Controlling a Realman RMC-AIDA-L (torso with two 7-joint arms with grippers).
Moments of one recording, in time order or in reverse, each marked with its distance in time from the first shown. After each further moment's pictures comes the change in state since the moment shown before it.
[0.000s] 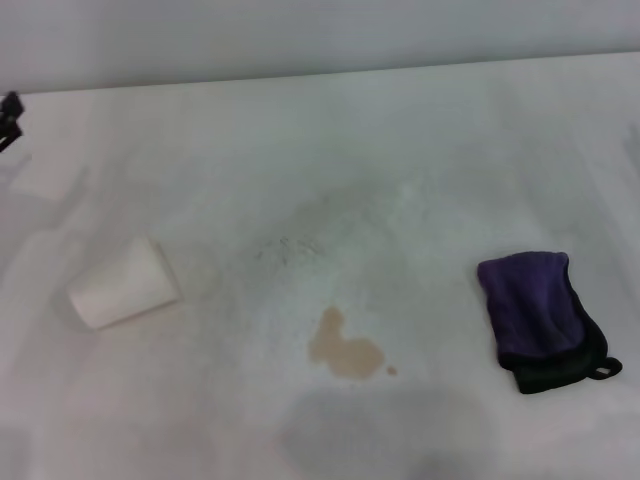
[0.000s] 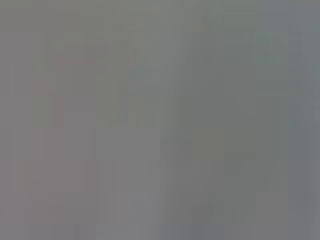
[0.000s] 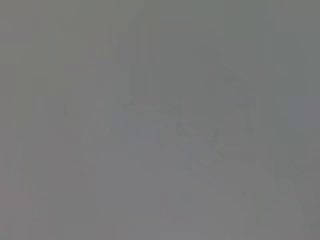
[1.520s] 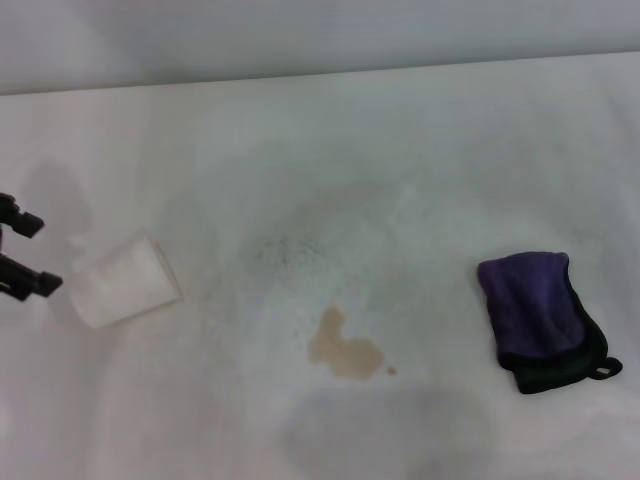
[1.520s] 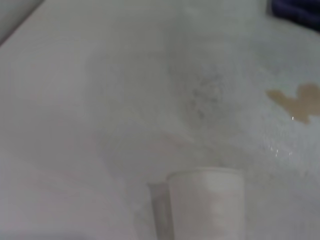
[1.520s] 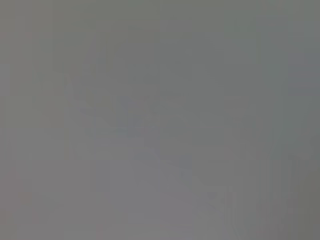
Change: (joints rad) left arm -0.595 0.075 0.005 -0.549 1.534 0.414 -0.534; right arm 0.002 0.005 0.117 0.061 0.047 -0.043 0.024
